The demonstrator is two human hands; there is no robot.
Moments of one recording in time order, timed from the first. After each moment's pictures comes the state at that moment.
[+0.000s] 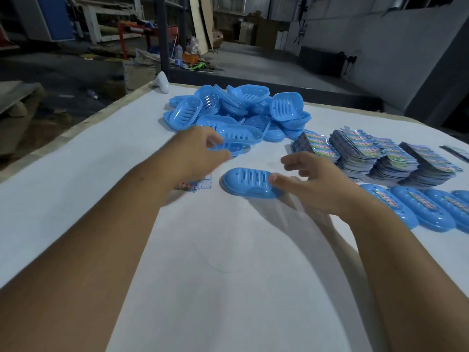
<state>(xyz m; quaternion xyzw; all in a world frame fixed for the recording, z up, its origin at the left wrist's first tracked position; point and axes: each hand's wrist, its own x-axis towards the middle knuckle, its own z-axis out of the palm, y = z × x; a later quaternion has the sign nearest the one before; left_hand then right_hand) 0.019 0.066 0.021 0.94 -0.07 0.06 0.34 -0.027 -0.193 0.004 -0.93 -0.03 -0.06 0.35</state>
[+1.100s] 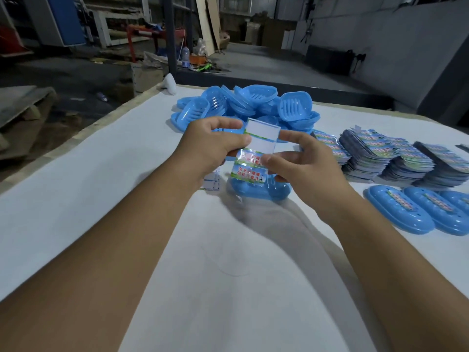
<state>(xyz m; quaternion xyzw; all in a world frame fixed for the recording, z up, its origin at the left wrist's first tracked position) 0.008 0.045 0.032 0.74 -0.04 0.03 0.67 -0.031 -0.139 0.015 -0.78 -0.06 -0.10 0.62</state>
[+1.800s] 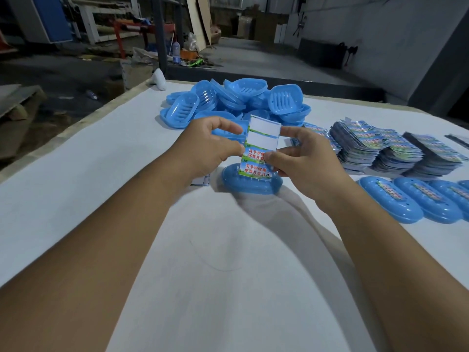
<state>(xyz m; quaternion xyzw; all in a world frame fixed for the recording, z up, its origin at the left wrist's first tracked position) 0.007 0.042 0.027 0.83 -0.10 0.02 0.55 -0.026 -0.153 0.017 -0.80 -0.01 -0.10 0.59</state>
